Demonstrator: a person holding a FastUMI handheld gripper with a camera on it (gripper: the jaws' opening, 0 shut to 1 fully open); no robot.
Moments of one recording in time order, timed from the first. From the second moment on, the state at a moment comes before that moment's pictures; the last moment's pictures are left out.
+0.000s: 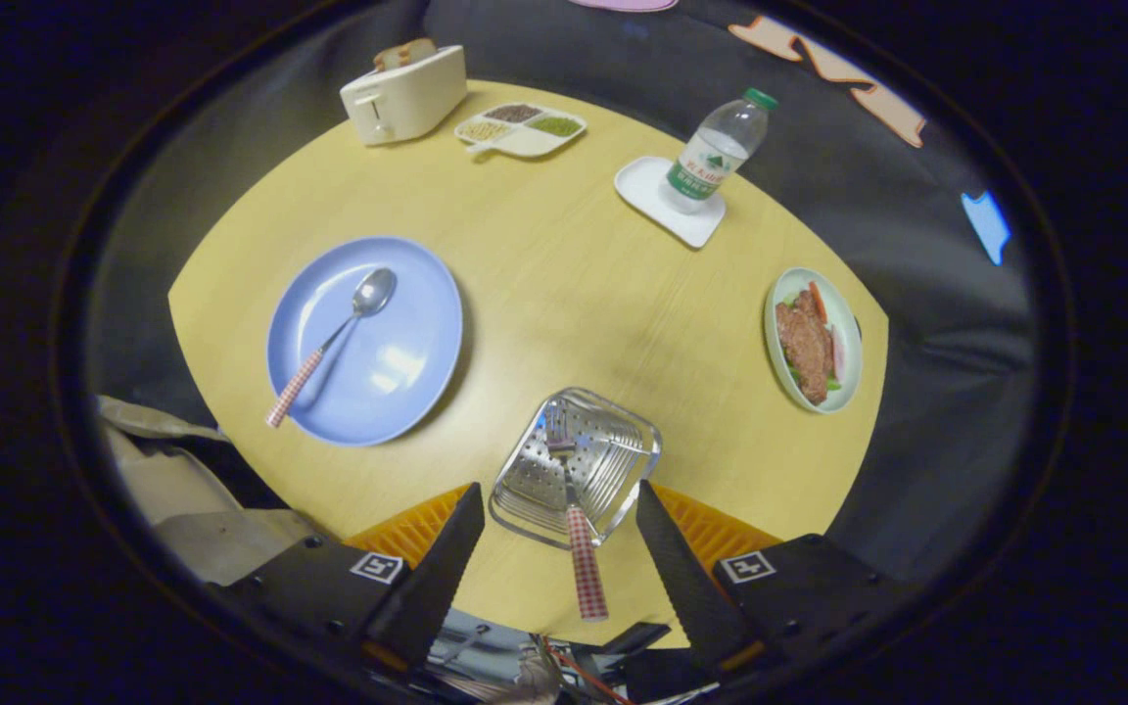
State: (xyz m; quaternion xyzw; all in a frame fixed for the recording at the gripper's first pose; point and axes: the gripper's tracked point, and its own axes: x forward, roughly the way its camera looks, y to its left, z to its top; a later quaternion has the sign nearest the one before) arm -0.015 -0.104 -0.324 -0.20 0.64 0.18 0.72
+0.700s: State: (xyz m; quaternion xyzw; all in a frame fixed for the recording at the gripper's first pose) arm -0.012 -0.030 -0.284 -0.05 0.43 0.10 0.90
